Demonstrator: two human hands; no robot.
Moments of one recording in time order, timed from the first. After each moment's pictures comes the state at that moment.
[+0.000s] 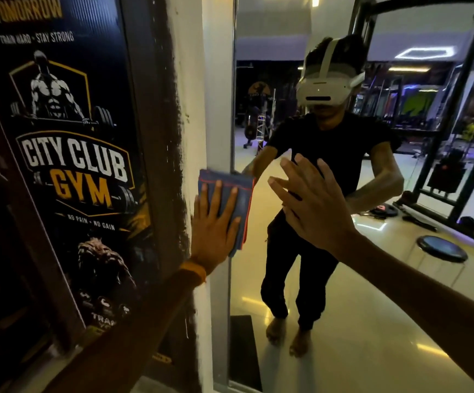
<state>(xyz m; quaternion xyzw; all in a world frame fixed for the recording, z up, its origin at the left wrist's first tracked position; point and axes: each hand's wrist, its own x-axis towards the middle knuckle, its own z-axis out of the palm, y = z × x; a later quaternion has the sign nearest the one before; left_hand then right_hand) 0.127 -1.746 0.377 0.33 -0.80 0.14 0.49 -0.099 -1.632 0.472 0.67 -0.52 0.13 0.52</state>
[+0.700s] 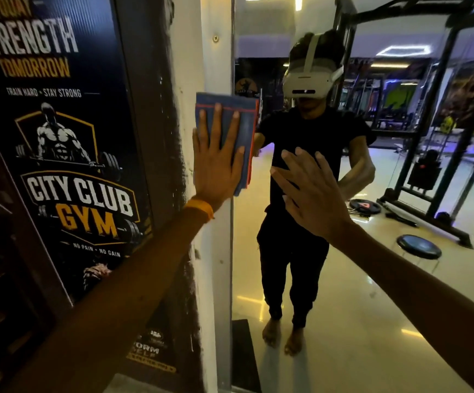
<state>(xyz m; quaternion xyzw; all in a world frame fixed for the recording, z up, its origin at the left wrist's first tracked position) 0.113 -1.764 0.633 0.28 -0.75 0.17 0.58 -0.089 -1.622 0.604 0.66 -0.54 0.14 0.50</state>
